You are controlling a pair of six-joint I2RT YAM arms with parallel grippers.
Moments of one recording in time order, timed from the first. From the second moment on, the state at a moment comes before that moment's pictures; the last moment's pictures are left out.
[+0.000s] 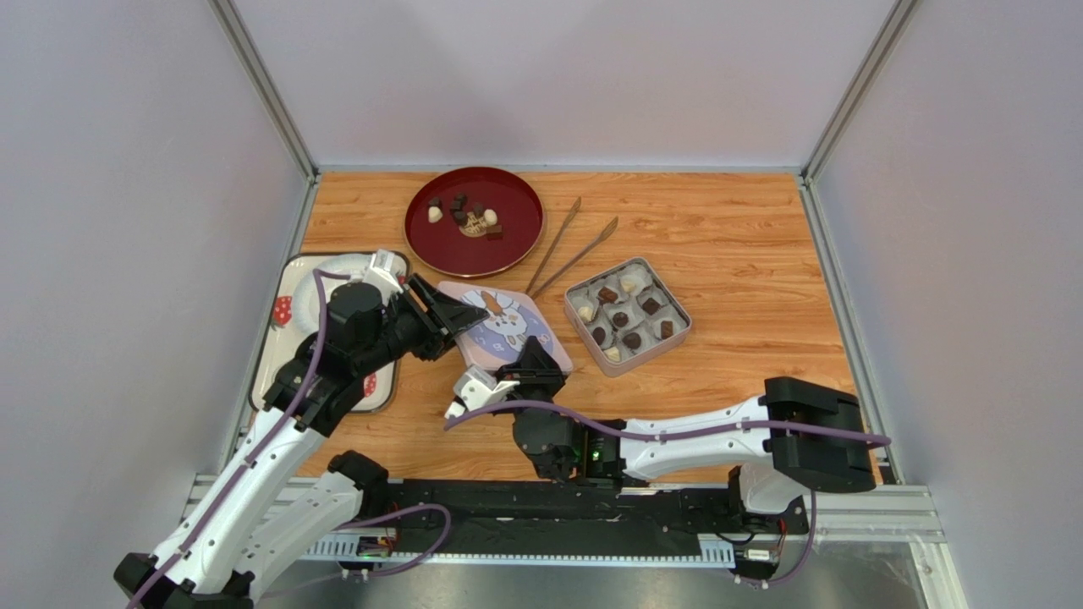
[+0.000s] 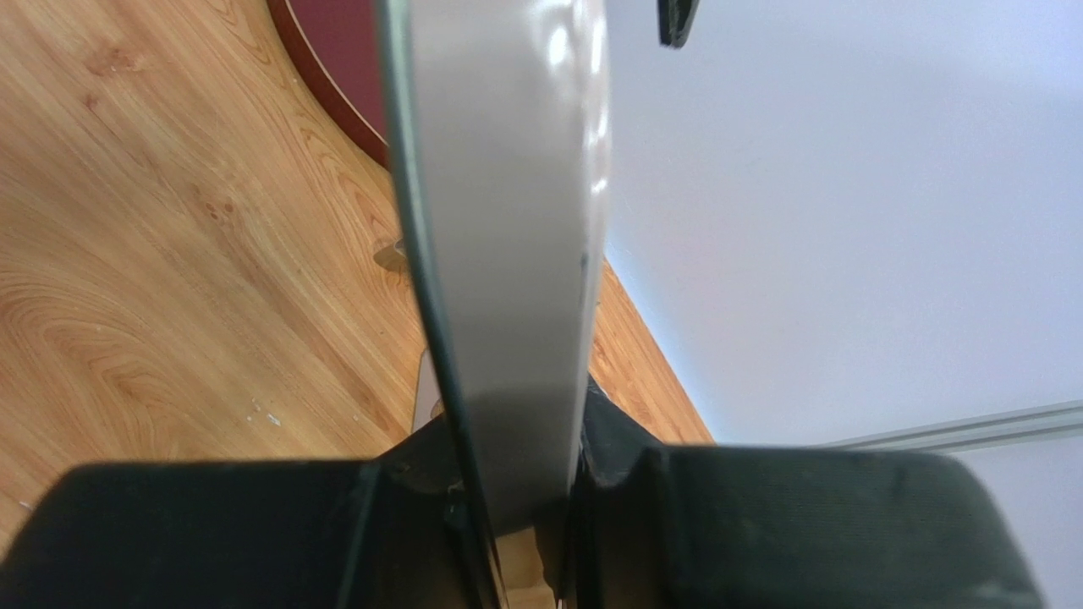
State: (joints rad) left arm -0.48 0.71 0.81 -0.47 0.20 -1.14; right arm 1.49 1.55 0.85 0.53 1.10 -0.76
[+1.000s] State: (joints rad) left arm -0.39 0.82 0.74 -0.30 0.15 -1.09; right arm 1.48 1.40 0.97 -0.04 0.85 -0.30
